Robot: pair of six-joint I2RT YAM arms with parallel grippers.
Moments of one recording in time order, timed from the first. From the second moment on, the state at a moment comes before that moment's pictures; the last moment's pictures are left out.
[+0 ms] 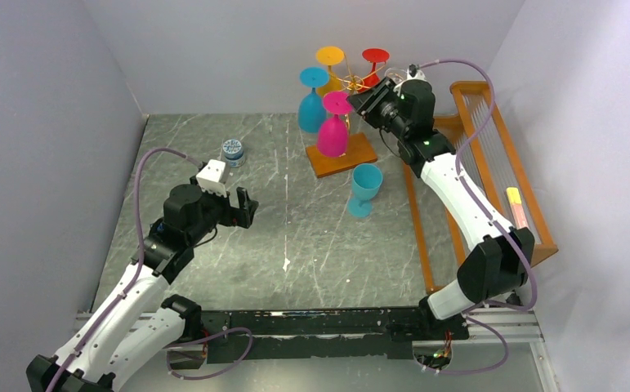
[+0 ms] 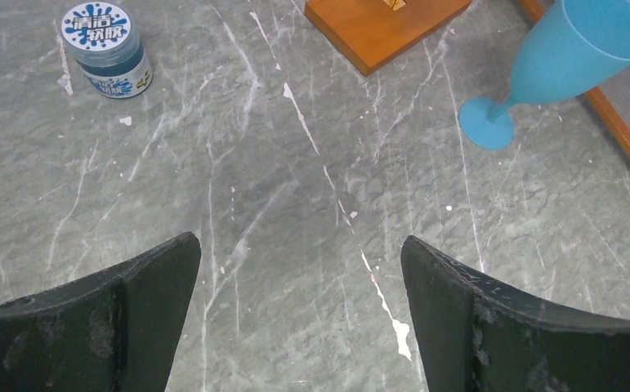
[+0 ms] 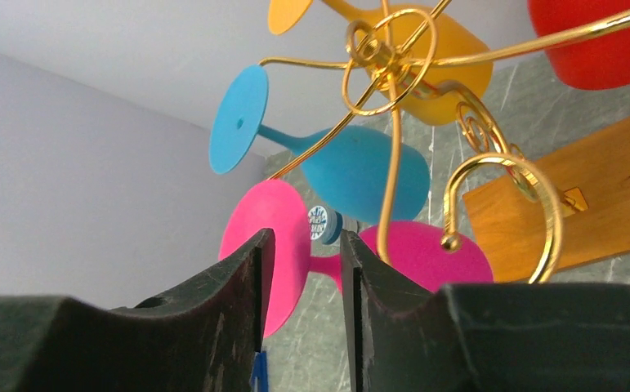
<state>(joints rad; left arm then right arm) -0.45 0.75 0.68 -0.26 0.00 -0.18 0.34 1.51 1.45 -0.10 -0.08 0.83</state>
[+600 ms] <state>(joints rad) -0.45 0.75 0.68 -0.26 0.01 -0.18 0.30 1.54 1.45 -0.07 -0.20 0.88</state>
